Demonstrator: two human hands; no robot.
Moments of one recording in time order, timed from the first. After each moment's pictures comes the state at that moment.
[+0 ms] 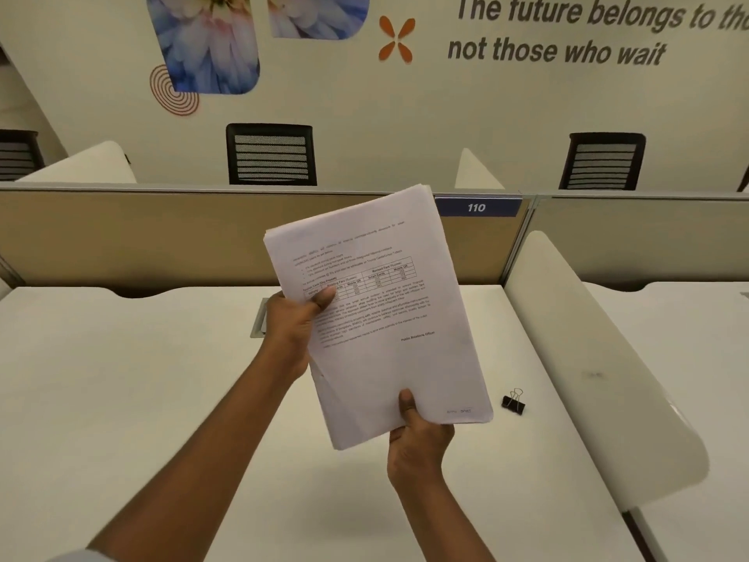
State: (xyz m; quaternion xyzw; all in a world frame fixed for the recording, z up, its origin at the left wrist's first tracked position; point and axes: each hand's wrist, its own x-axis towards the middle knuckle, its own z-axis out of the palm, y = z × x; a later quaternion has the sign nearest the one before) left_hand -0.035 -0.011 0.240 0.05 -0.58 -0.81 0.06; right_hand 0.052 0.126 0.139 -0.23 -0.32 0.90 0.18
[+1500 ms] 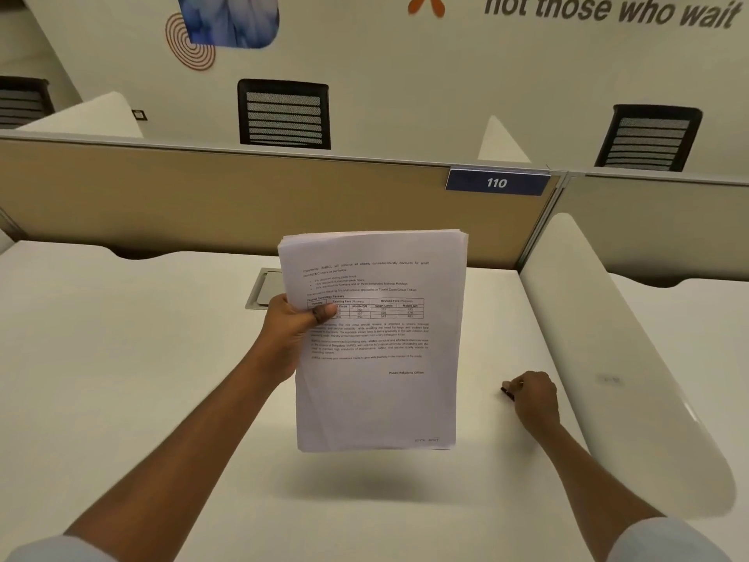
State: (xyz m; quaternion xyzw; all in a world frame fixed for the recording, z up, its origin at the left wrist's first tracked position) left_hand -0.043 -0.004 0.190 0.00 -0.63 -0.77 0.00; right_hand -0.052 0.379 0.014 -0.24 -0.91 0.33 0.02
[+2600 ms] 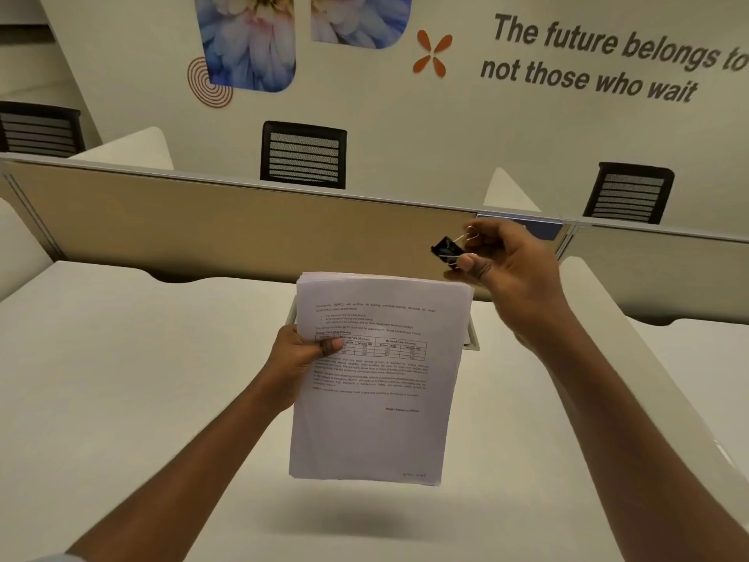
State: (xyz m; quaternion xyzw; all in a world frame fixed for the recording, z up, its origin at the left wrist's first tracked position) left_hand -0.016 -0.103 0.197 -0.02 -0.62 -0.78 -0.03; right_hand -0.004 0.145 0.349 0.14 -0.83 0.51 0.17
